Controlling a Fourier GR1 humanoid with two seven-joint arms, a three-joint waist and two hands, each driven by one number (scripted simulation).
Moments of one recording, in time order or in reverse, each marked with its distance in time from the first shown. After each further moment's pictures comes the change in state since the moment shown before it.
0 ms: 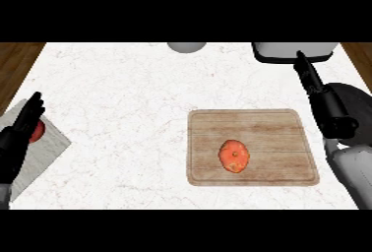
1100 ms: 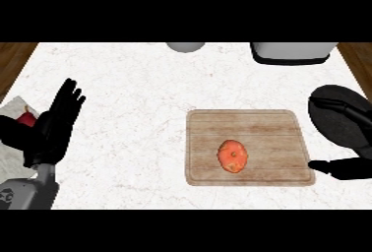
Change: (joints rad) left arm -0.130 -0.252 0.011 -0.036 0.145 0.042 0.156; right arm 0.255 -0.254 -0.082 -0.208 0.109 0.238 -0.216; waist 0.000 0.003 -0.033
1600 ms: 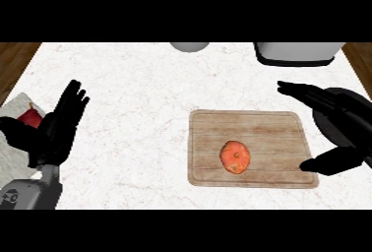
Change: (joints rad) left arm 0.004 -0.023 -0.004 0.000 -0.024 -0.017 -0.003; right arm -0.189 -0.049 0.147 -0.163 0.226 0.096 0.359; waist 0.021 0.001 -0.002
